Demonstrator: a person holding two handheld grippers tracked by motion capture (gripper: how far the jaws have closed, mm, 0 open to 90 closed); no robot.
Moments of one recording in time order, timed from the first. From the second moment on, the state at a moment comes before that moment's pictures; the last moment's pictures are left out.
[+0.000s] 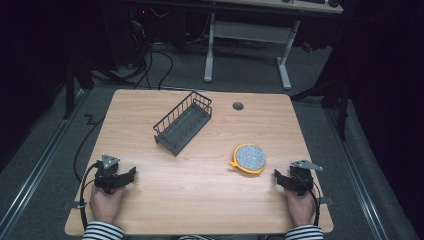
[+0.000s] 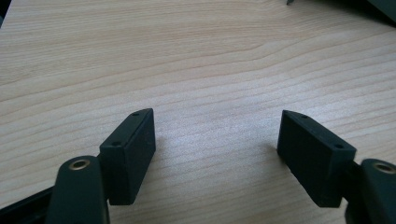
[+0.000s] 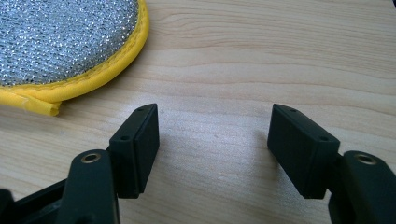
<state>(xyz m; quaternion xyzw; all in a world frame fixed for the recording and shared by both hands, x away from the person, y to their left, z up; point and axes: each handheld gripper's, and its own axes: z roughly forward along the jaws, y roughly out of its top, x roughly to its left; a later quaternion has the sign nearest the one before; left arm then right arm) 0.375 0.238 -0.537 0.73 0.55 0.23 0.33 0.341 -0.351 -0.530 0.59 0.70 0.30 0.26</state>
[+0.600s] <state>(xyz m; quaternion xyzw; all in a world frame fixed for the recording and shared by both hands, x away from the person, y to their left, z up) 0.376 0.238 -0.537 0.74 0.54 0.23 0.34 0.340 -0.351 -0.530 0.59 0.71 0.30 0.26</state>
